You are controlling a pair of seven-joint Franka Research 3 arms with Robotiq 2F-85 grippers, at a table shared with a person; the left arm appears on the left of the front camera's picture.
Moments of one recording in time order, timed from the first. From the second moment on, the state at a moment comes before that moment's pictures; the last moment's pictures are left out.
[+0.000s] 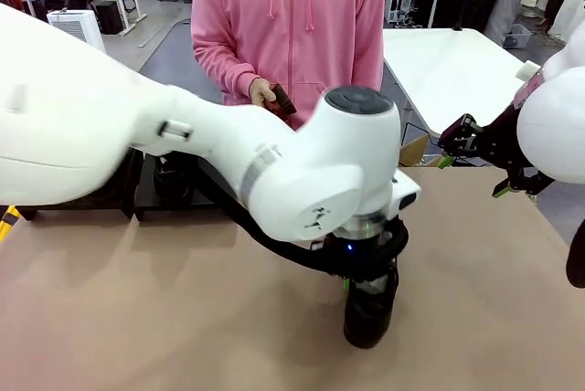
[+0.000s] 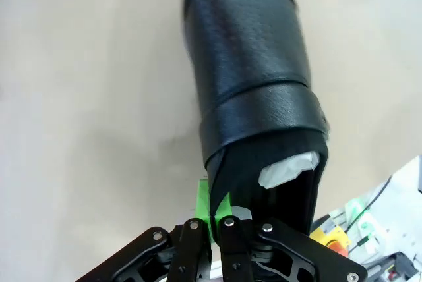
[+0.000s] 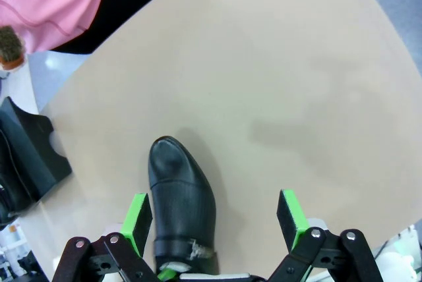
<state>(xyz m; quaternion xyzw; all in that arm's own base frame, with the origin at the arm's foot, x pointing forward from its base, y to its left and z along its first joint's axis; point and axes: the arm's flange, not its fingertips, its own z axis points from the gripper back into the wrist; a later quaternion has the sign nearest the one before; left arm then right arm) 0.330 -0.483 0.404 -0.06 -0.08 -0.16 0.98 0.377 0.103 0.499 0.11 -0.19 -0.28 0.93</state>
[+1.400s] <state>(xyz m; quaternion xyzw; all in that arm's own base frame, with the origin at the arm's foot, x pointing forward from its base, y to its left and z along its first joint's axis) 0.469 -0.216 0.464 -0.07 -0.29 0.01 0.95 0.377 0.102 0.499 0.11 -0.19 -0.28 0.93</state>
